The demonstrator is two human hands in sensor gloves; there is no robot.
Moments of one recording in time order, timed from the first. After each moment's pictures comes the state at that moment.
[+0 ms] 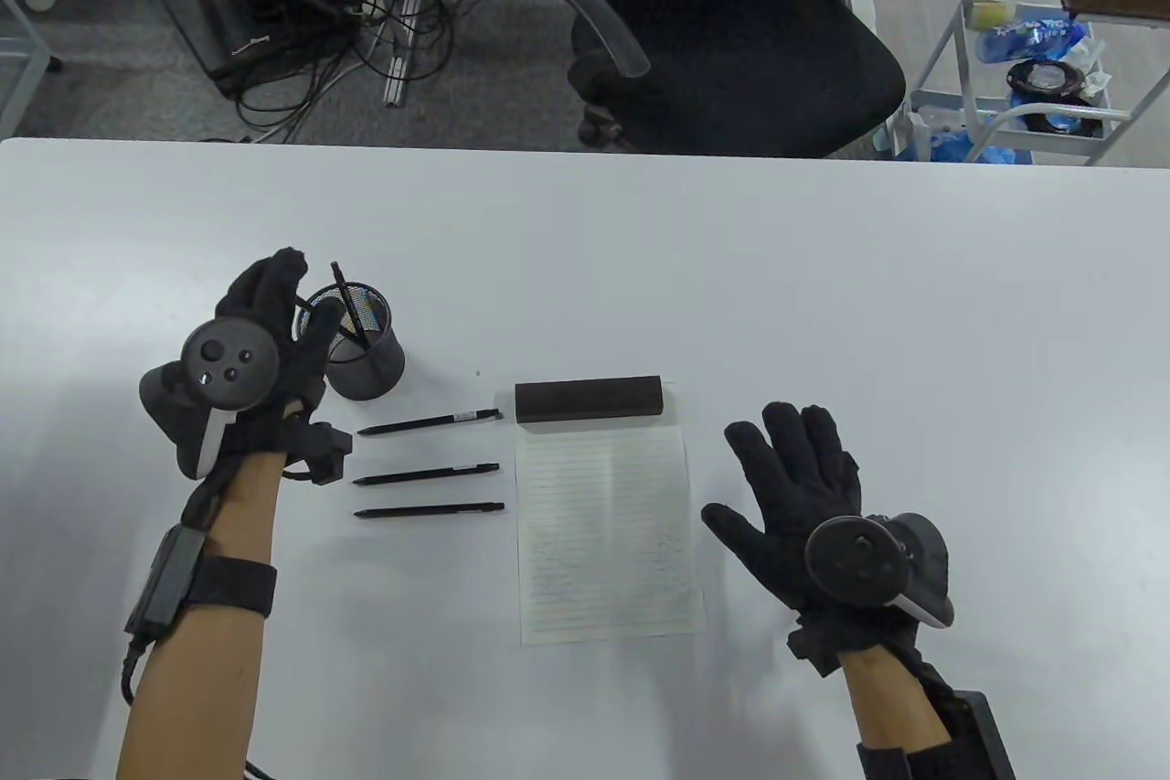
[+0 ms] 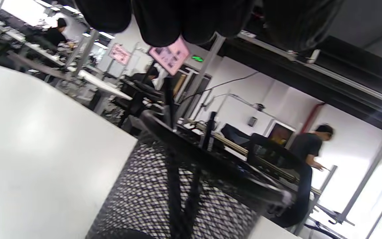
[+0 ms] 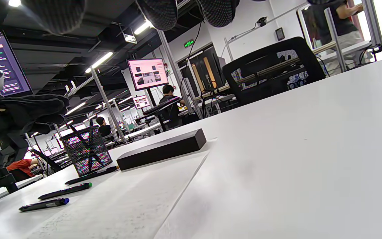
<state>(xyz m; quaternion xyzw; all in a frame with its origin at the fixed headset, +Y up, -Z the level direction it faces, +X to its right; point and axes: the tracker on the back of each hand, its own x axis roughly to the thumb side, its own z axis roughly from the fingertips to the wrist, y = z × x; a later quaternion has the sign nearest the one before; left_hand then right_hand) -0.319 -0.647 -0.280 0.14 0.14 0.25 0.95 0.193 -0.685 -0.164 0.20 -0.04 0.95 0.22</state>
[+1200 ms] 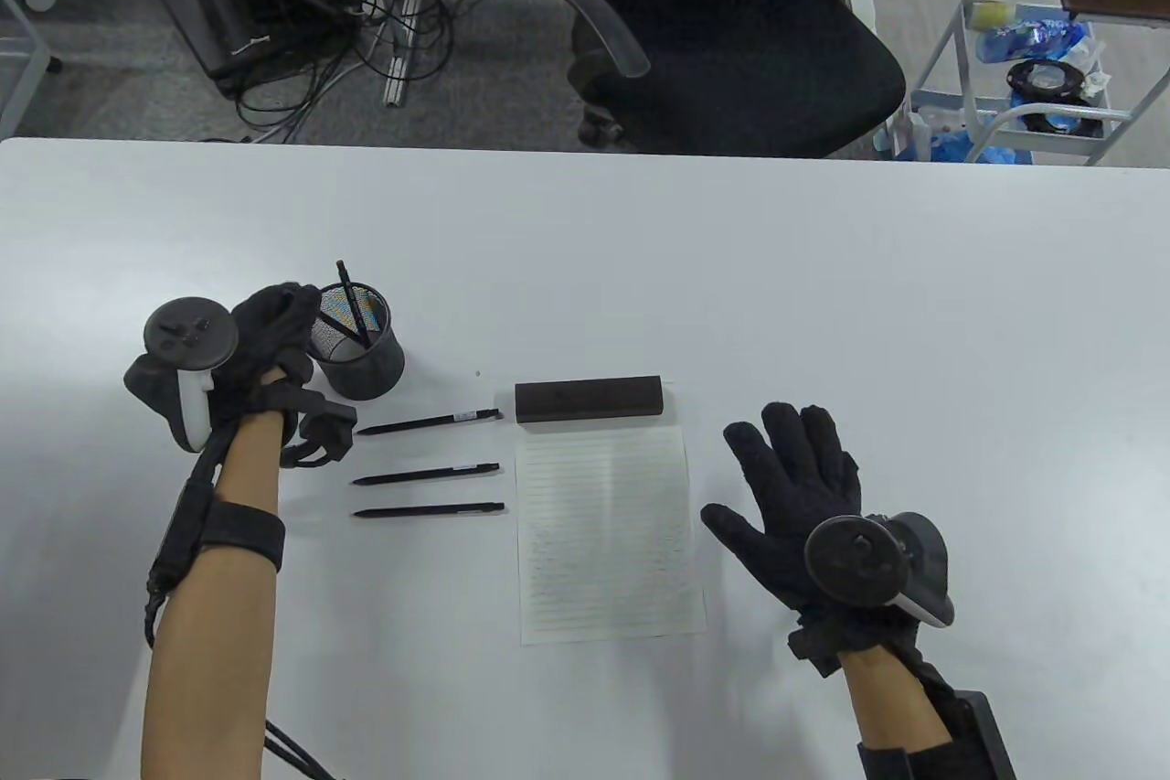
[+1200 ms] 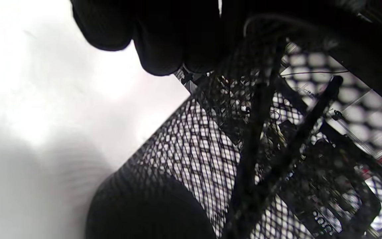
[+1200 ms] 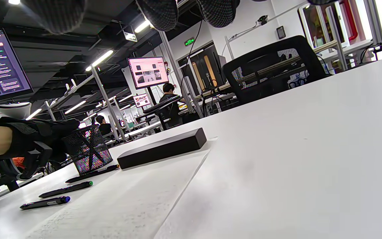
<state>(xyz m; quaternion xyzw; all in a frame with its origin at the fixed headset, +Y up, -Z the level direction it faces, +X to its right) -0.351 -0.703 -0.308 0.06 0.26 0.37 0.89 0.193 -0.686 -0.164 0.20 -0.04 0.95 0.22</state>
